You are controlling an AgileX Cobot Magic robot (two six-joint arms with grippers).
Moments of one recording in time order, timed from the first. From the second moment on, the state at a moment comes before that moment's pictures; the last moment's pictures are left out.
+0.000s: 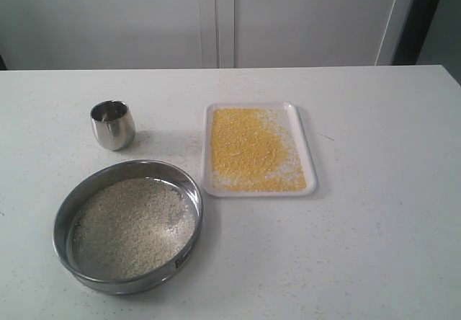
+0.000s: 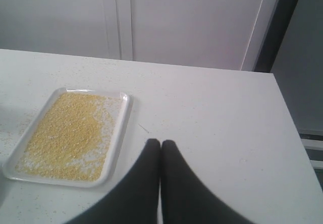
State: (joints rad) left arm 0.14 0.57 -0.66 -0.14 0.84 0.16; right arm 0.11 0.54 -0.70 0.02 0.57 -0.01
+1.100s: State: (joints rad) left arm 0.14 0.57 -0.66 -0.14 0.84 0.16; right arm 0.11 0.04 -0.21 -0.02 0.53 -0.01
